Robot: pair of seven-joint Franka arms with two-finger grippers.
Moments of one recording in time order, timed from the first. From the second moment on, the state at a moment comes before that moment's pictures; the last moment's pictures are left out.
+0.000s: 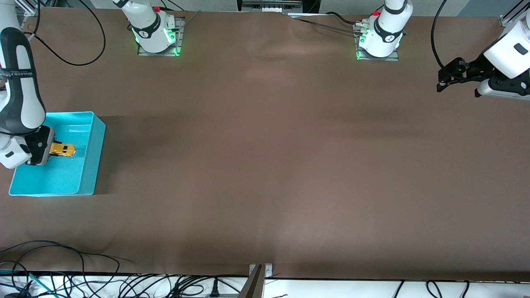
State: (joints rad) left arm -0.05 -0.03 -0.02 -1.57 -0.02 1.49 0.04; right arm -0.25 0.51 -0.12 -1.73 -0.07 2.11 -1.76
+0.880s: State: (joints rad) left arm -0.05 -0.03 -0.03 -1.57 -0.02 1.49 0.04; right arm -0.29 0.61 -0.11 -1.73 -0.06 2.23 -1.85
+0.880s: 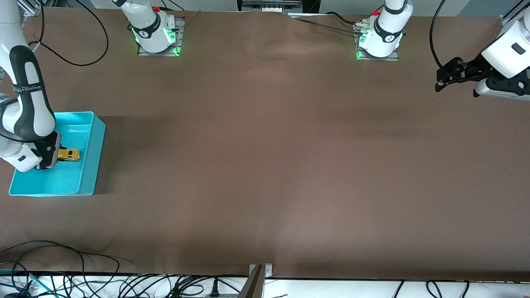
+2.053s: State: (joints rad) left arm -0.05 -0.03 -0.03 -1.57 -0.02 1.49 0.04; right arm -0.30 0.65 -0.11 -1.72 -0.04 2.27 -1.88
